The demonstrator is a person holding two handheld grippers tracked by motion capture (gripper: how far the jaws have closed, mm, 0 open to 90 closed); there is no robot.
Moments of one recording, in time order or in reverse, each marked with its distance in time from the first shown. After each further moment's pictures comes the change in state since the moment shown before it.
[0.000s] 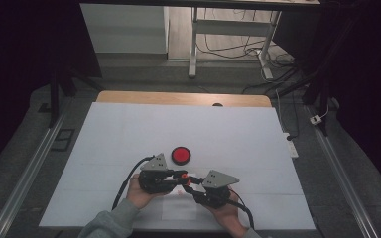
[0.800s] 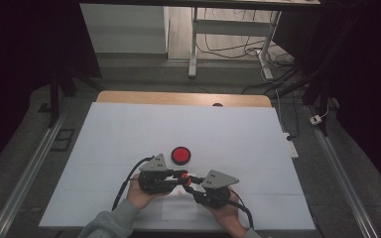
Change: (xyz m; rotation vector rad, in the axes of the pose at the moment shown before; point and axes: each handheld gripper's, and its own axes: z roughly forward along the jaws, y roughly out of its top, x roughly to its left) left arm -0.001 -0.002 0.000 -0.022 0.000 0.003; right arm 0.002 0.004 -0.002 0.008 -0.019 -0.014
